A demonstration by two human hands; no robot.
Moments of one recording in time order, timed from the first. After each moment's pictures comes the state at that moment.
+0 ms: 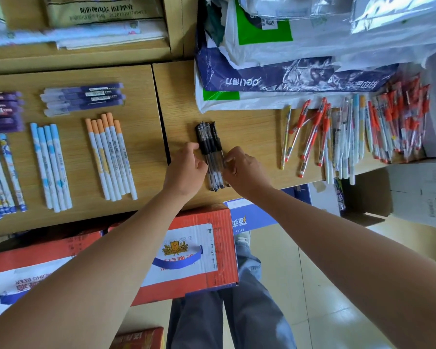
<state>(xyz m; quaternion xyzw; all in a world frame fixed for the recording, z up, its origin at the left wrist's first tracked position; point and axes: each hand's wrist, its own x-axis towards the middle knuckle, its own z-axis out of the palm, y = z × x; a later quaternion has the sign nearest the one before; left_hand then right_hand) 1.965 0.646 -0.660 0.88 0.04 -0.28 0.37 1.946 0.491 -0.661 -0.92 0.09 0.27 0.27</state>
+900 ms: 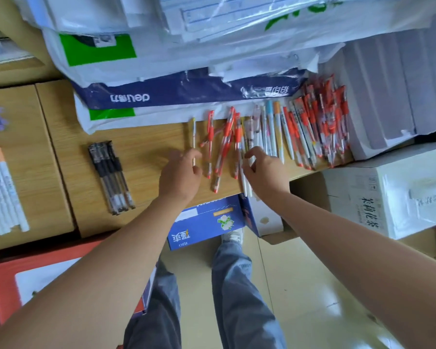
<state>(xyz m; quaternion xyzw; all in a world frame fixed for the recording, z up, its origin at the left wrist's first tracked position) 1.972 0.443 -0.656 0.91 0.00 -0.28 0.29 1.938 0.254 -0.656 -0.95 0.17 0.18 0.21</state>
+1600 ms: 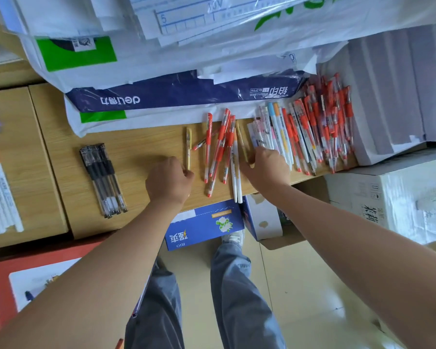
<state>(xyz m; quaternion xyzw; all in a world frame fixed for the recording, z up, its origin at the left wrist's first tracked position) 1.974 0.434 -0.663 0.95 0.06 -0.27 0.17 1.961 0.233 -0.663 -0.94 0.18 0.25 0.14</state>
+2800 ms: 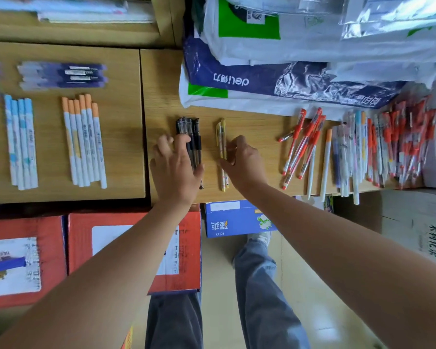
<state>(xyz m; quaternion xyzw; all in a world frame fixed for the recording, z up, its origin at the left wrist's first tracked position) 1.944 0.590 -0.669 0.97 0.10 -0.12 0.20 1.965 0.444 -0.667 -0.93 0.08 0.21 0.30</state>
